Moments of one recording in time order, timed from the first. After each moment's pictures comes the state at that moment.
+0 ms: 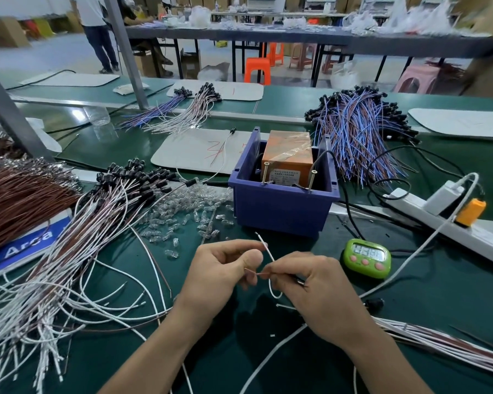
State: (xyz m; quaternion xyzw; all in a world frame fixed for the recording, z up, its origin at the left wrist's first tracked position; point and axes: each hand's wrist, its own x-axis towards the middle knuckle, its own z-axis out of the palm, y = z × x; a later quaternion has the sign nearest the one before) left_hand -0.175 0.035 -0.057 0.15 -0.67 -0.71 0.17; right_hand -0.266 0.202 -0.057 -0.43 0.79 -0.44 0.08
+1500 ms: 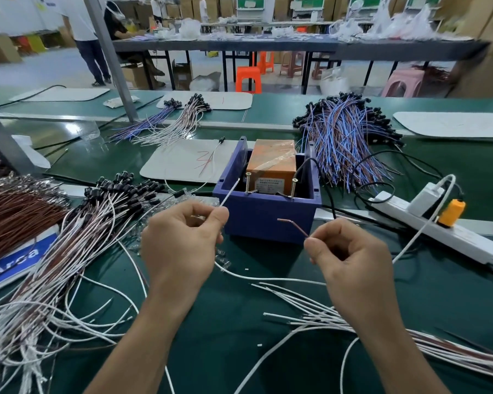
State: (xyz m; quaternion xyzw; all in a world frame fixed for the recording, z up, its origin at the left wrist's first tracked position) left_hand -0.200 0.023 -0.011 0.32 -0.75 -0.43 0.39; right_hand -0.282 0.225 -0.030 -0.24 0.77 -0.59 -0.05
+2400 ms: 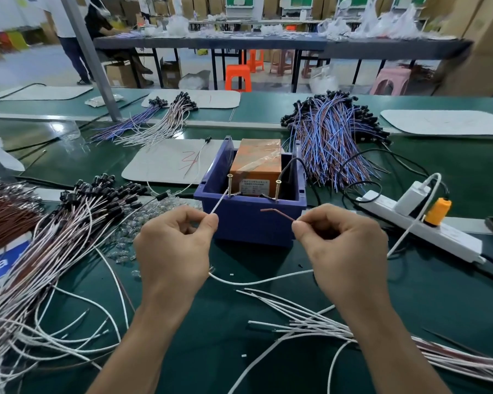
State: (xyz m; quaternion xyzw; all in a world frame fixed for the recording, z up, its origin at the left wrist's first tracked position) left_hand -0.217 0.031 -0.023 0.29 -0.77 -0.38 0.42; right_hand -0.304 0.217 -0.014 -0.22 0.80 -0.54 -0.14
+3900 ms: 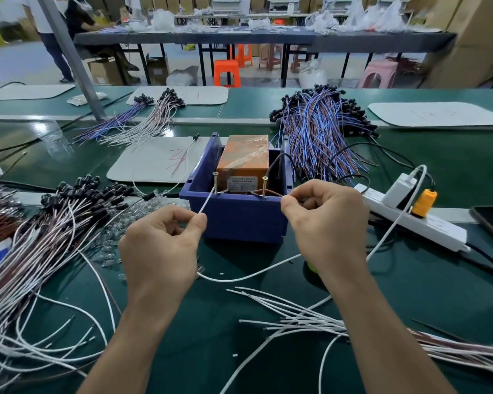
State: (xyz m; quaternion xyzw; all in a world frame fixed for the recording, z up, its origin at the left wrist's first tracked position) left_hand -0.216 0.029 -0.025 0.27 -0.77 -0.39 0.42; right_hand -0.332 0.199 -0.006 -0.18 0.81 -0.53 -0.17
